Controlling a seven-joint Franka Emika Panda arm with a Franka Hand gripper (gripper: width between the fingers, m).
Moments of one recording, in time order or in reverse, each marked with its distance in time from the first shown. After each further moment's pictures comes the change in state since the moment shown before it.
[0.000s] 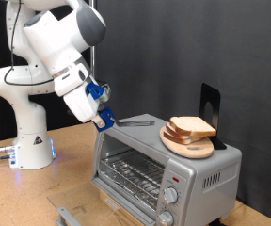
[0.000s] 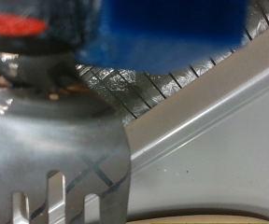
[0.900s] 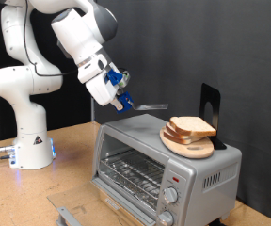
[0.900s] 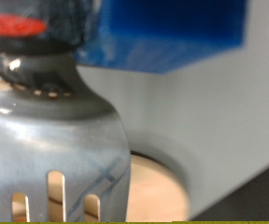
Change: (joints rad) arm 0.092 -0.232 0.159 -0.197 0.108 0.123 0.278
